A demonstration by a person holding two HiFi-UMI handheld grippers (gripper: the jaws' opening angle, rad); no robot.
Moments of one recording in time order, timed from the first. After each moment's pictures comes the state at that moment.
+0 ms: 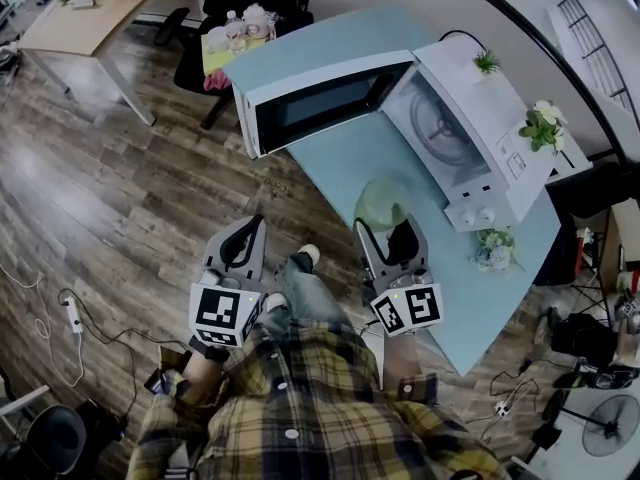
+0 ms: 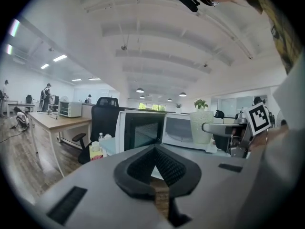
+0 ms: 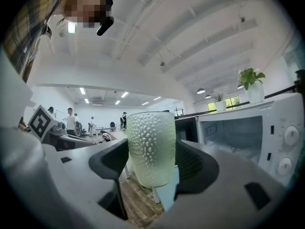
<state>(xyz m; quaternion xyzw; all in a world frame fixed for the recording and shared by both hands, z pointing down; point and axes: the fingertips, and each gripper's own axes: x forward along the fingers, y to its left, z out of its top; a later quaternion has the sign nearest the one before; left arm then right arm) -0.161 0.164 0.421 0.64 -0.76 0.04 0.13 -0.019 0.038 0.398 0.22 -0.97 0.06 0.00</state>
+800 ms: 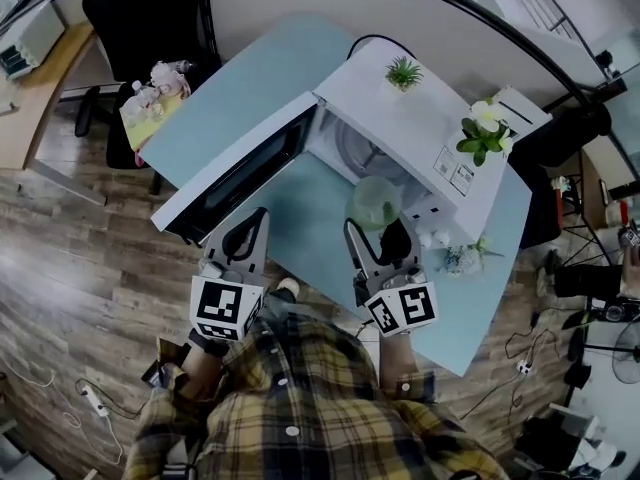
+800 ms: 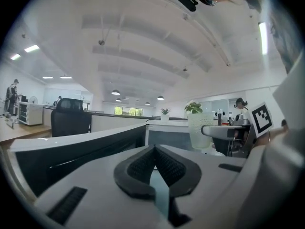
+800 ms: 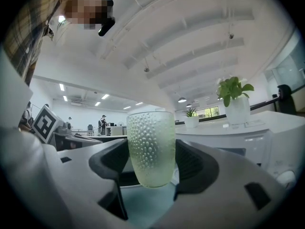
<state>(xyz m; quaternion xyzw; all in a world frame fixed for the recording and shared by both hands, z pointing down) -0.150 -0.050 0.393 0.75 -0.65 0.05 0.10 0.005 -0.115 0.367 0.34 -0.94 0.04 -0.02</state>
